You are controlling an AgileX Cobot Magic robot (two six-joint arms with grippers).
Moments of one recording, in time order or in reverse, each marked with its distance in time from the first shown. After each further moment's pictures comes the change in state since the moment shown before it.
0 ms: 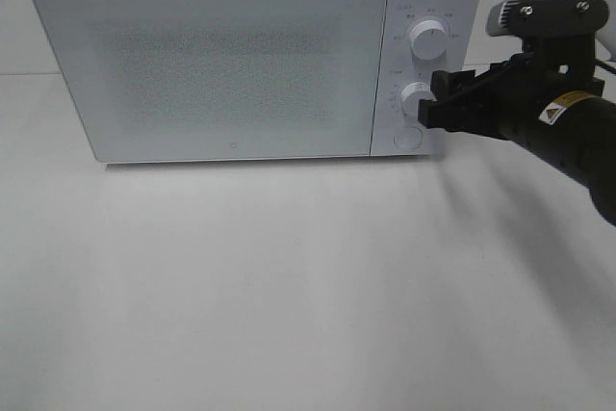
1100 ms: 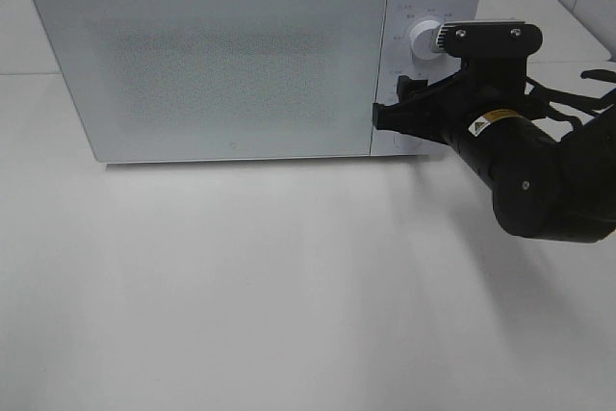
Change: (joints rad) left arm 0.000 0.000 0.000 0.000 0.000 0.000; right arm 0.141 0.219 -0.116 0.245 -0.189 -0.052
